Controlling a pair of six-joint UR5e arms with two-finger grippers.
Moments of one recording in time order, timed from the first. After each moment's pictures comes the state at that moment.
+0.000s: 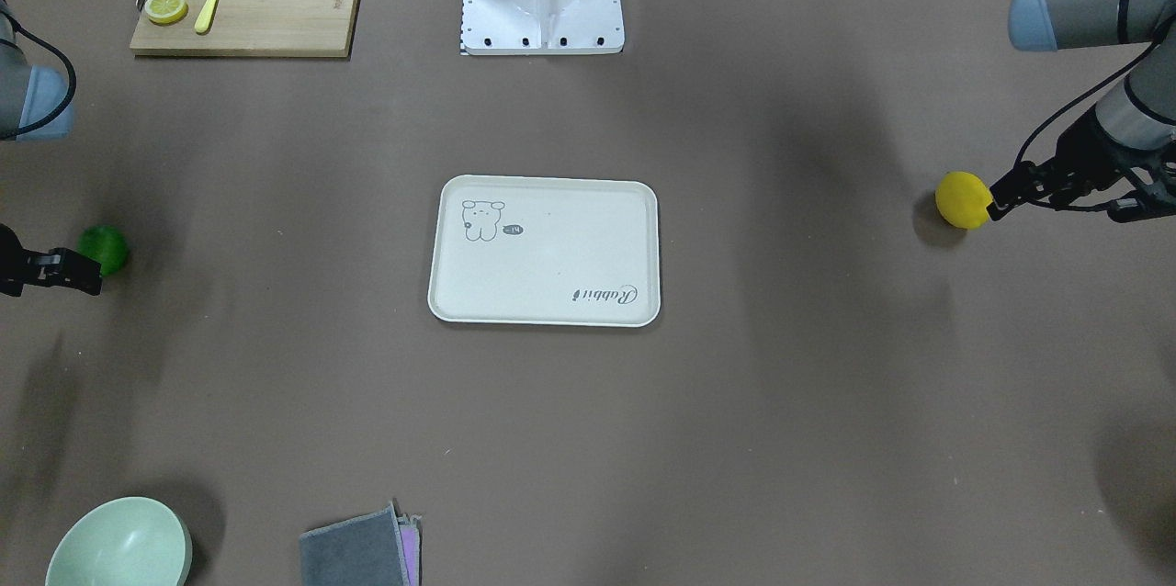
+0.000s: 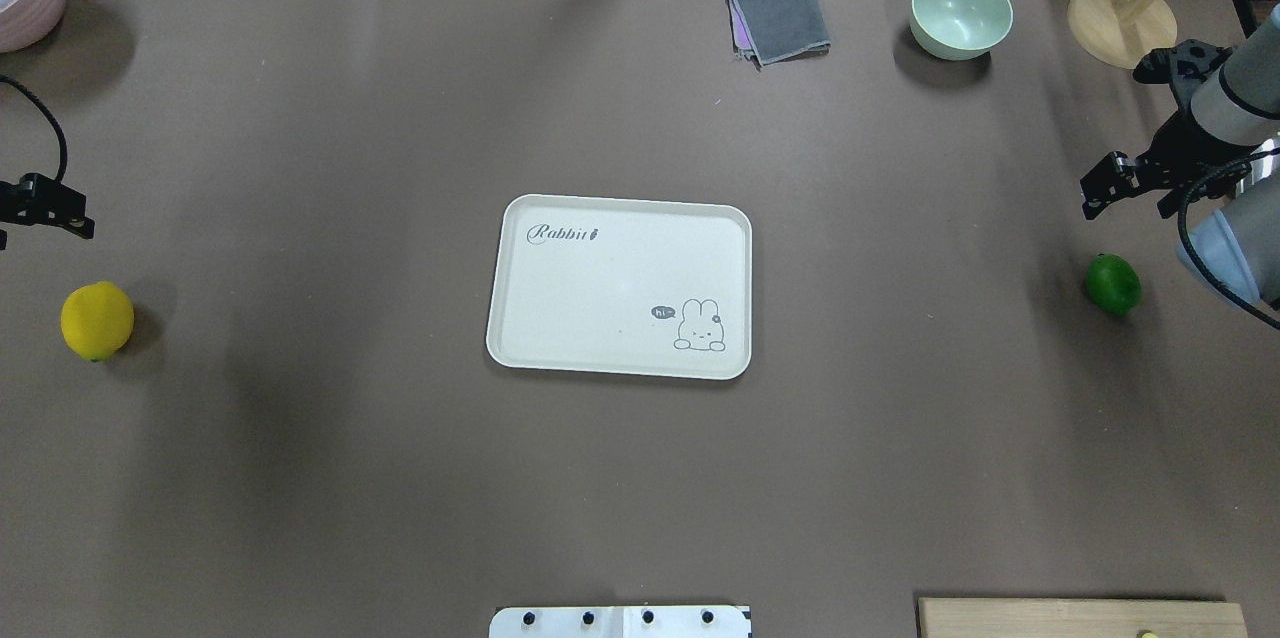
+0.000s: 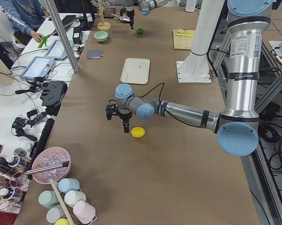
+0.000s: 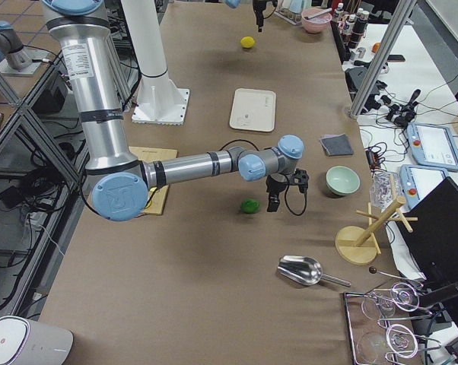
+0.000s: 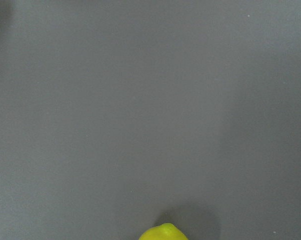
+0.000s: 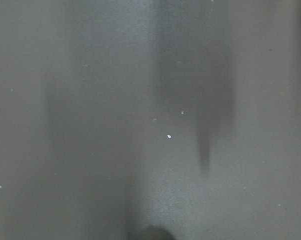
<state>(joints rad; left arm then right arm) -1.10 -1.54 -1.74 -1.96 -2.23 -0.81 1.11 -1.39 1.53 -1.43 2.26 0.53</state>
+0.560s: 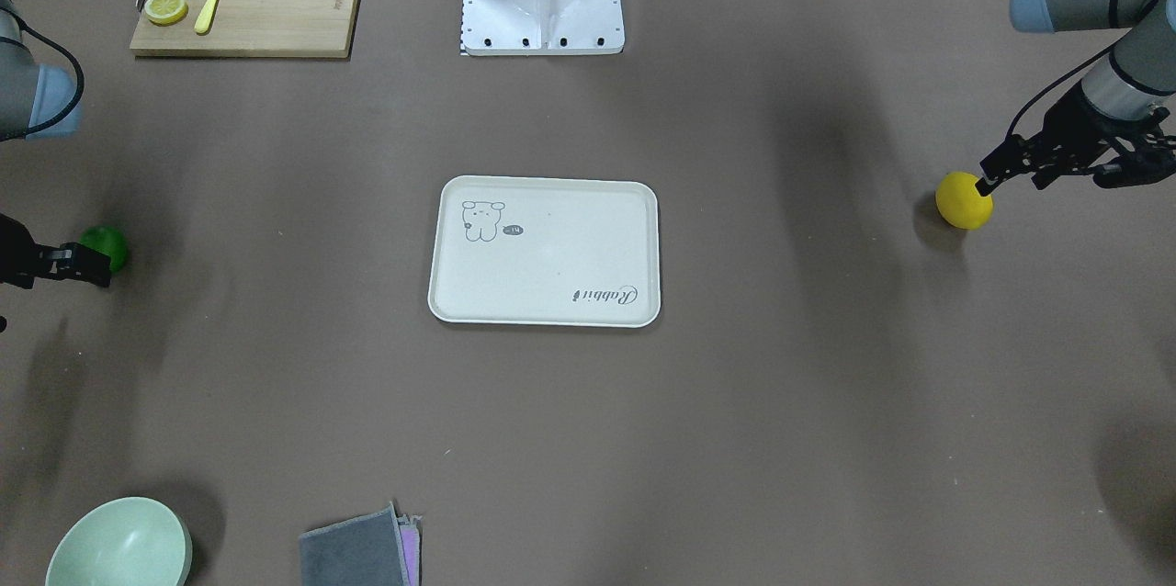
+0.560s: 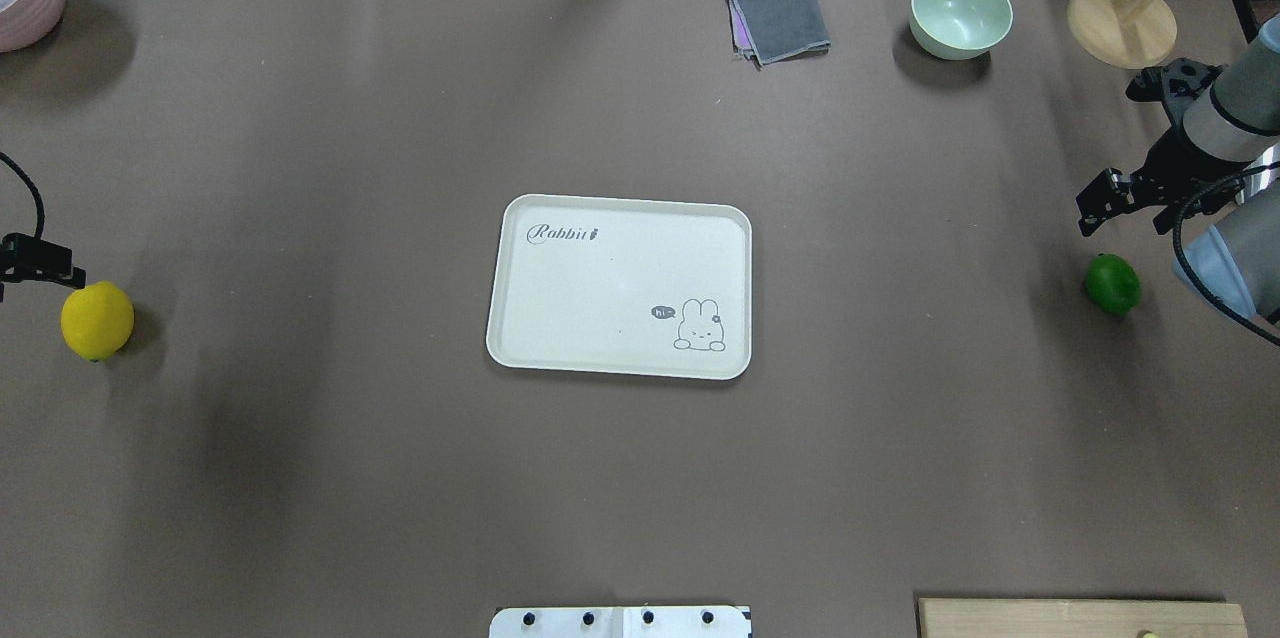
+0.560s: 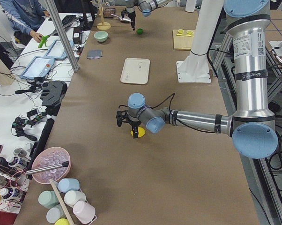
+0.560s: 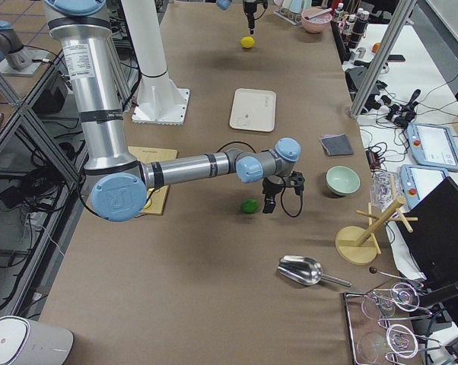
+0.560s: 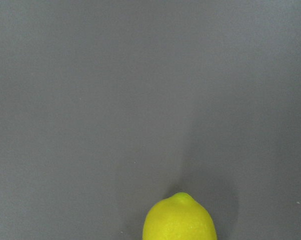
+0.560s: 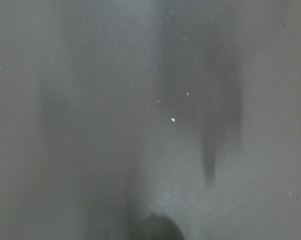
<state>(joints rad) -1.03 -1.43 -1.73 -2.20 -2.22 -0.95 1.08 -1.40 1.53 -1.43 2.27 0.54</state>
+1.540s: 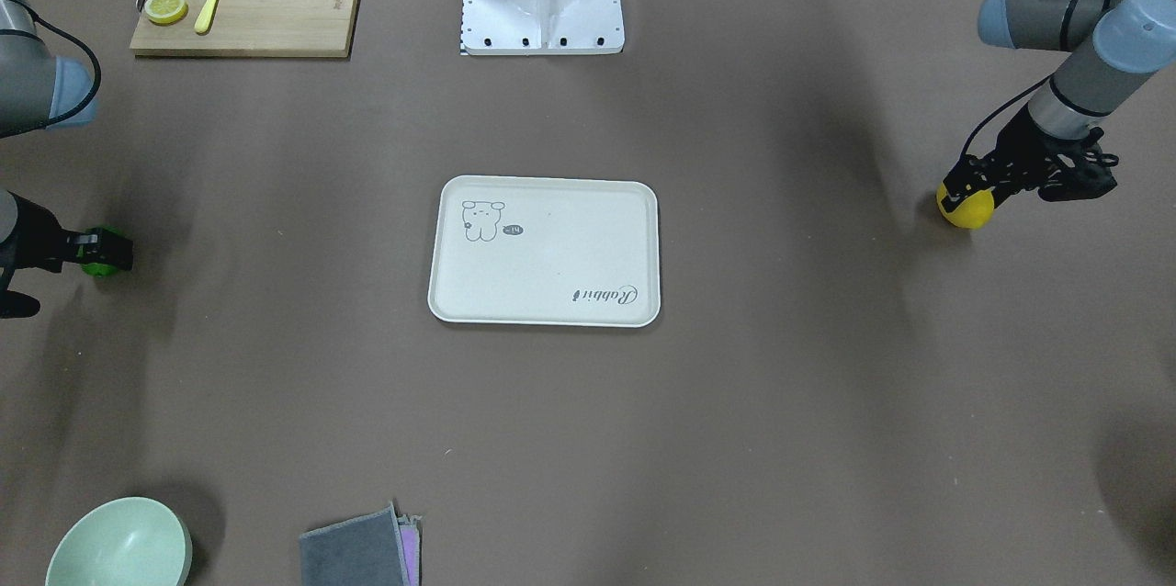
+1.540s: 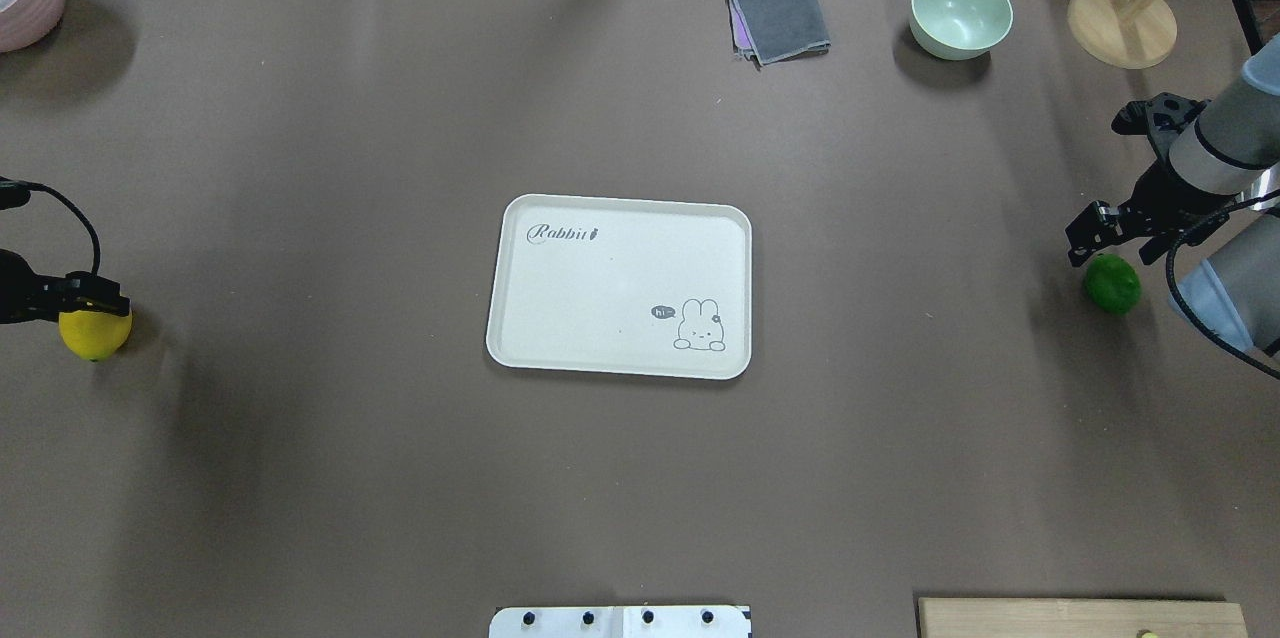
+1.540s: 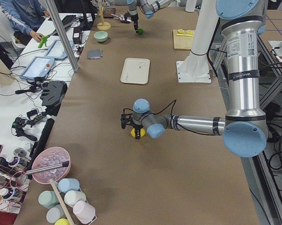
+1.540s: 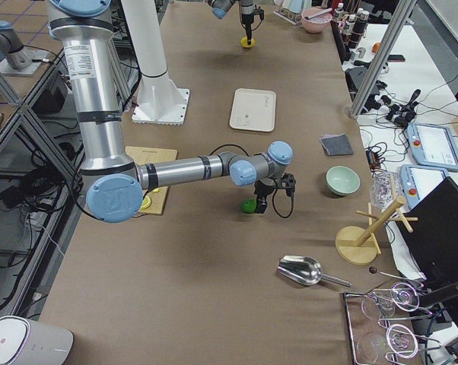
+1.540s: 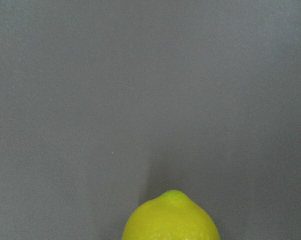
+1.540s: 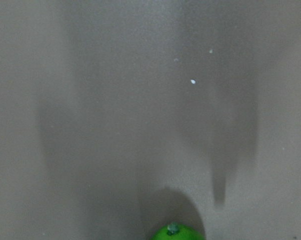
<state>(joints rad) -0.92 -1.44 -1.63 -2.37 -2.11 -1.02 1.03 -1.44 1.54 -1.39 2.29 0.57</state>
